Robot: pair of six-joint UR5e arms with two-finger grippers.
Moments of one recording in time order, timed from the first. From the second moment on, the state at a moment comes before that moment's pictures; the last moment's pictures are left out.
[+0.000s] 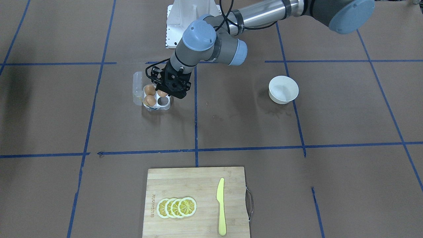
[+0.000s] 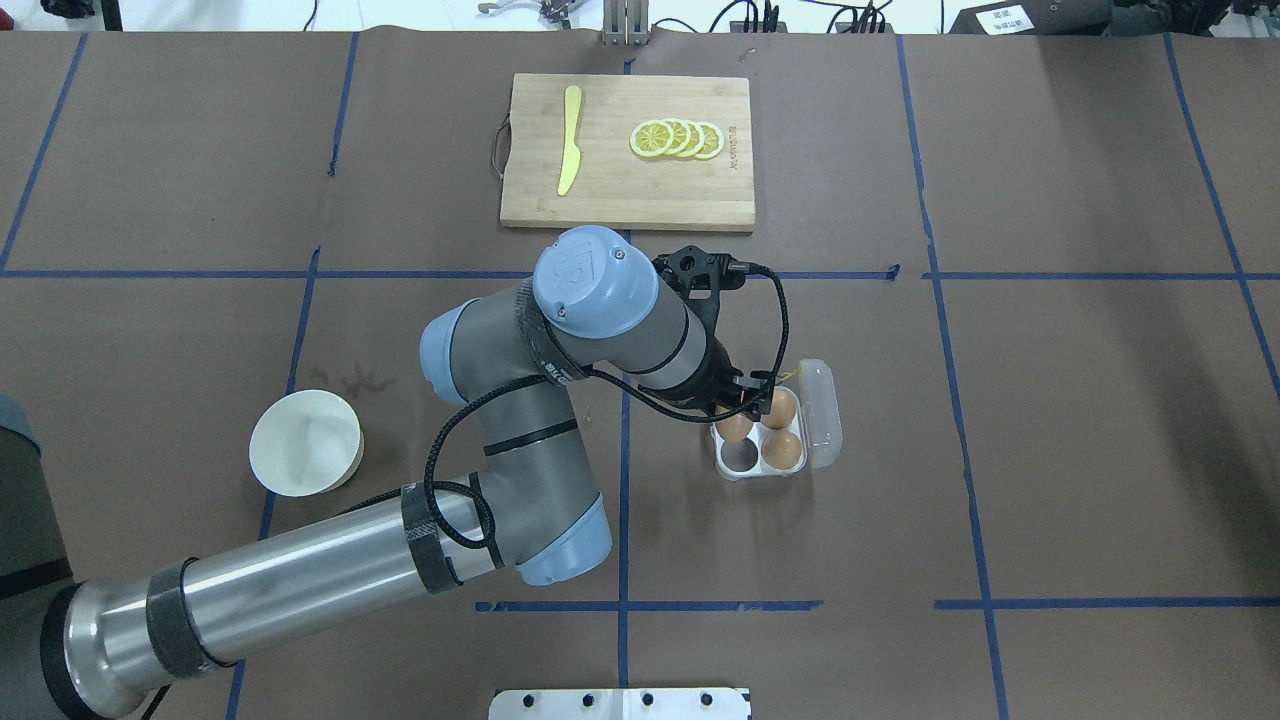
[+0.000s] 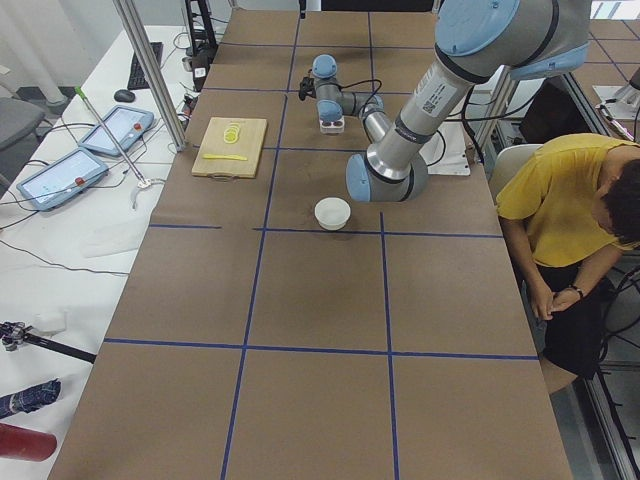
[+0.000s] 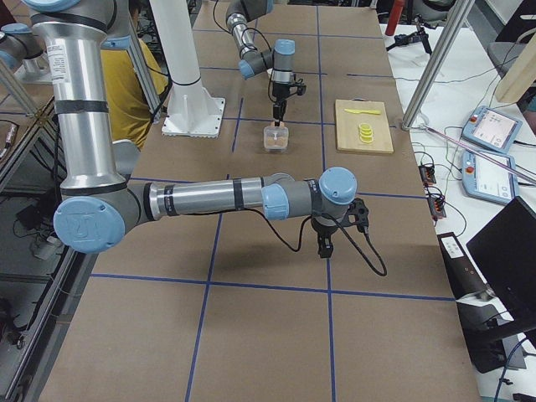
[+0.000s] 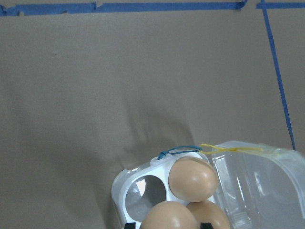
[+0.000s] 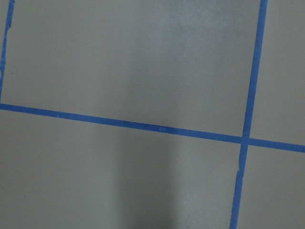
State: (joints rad) left arm -0.45 -2.50 -1.31 -2.13 -2.01 -1.19; right arm 1.46 -1.49 1.61 -1.52 2.44 0.08
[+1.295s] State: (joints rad) left arm -0.42 -2.50 -1.32 -2.13 -2.01 -1.26; right arm 1.46 -1.49 1.61 -1.52 2.45 0.08
